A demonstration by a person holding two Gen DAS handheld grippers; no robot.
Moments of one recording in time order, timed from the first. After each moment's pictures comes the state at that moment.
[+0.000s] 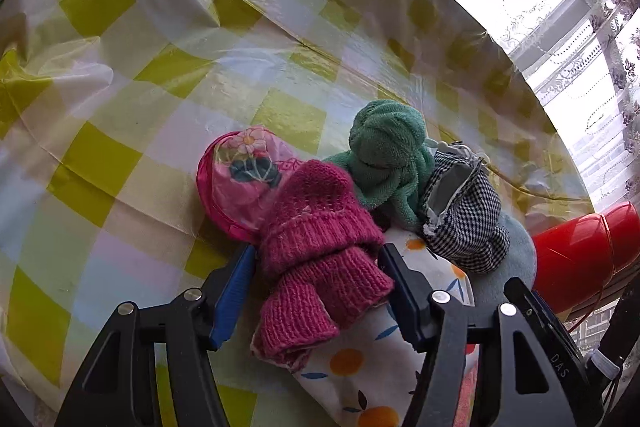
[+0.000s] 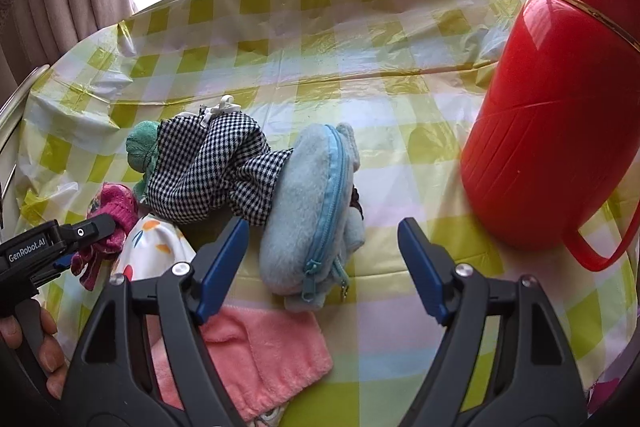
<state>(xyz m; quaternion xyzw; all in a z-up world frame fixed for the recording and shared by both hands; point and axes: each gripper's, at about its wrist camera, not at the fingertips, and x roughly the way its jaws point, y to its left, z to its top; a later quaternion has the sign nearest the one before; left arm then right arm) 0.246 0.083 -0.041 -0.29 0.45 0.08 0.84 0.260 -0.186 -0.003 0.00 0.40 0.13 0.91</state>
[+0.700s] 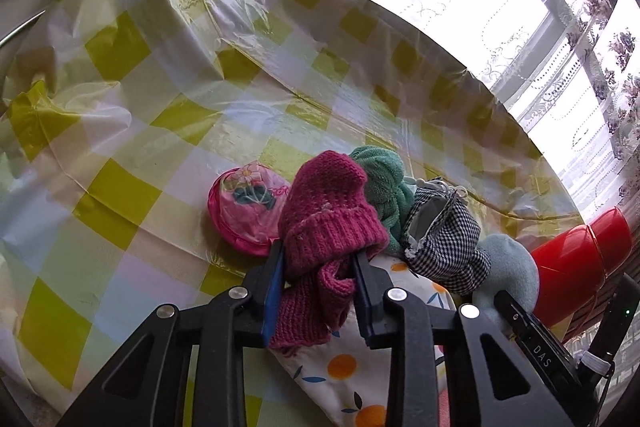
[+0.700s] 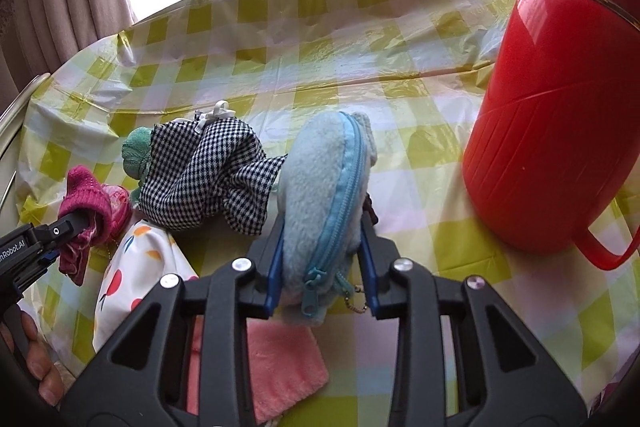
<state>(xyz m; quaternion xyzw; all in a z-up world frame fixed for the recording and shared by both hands) 0.222 0.083 -0.014 -0.28 0.36 0.10 0.88 0.256 -0.194 -0.005 0.02 0.38 0.13 0.92</state>
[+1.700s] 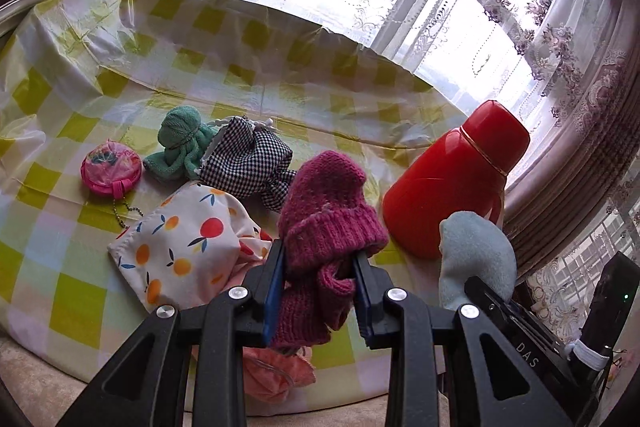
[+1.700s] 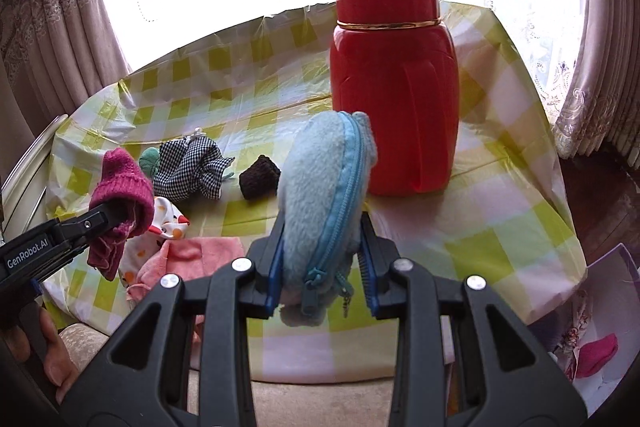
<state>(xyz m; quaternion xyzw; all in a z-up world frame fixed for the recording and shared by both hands) 0.179 -0.076 0.041 -0.21 0.36 -0.05 0.91 0.155 -0.306 0.036 0.07 0.34 0.09 0.93</state>
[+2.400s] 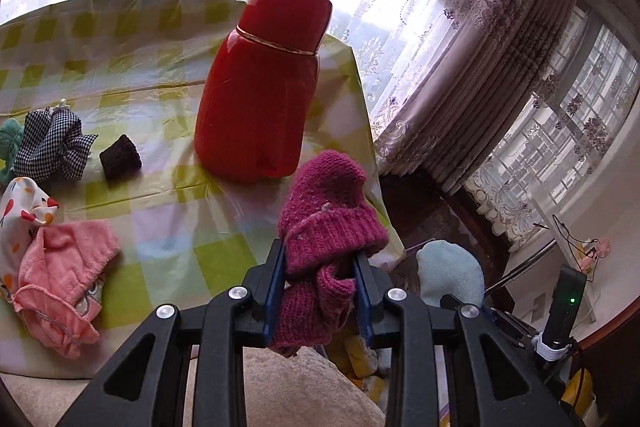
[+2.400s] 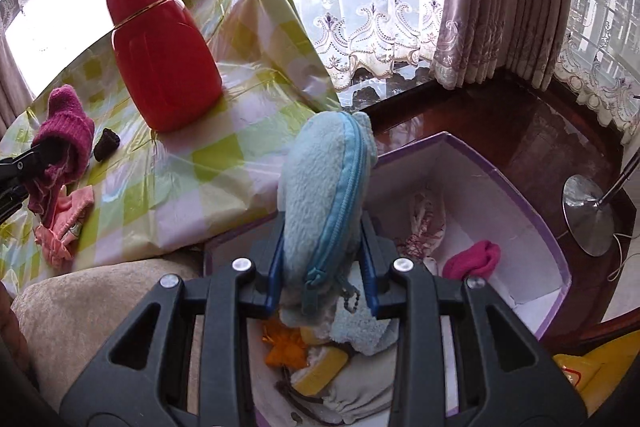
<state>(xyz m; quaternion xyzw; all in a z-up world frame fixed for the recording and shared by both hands) 0.162 -0.243 0.055 -0.12 0.41 -0.24 0.87 0.052 -0.495 -0.002 0.11 0.40 -0.09 0.90</state>
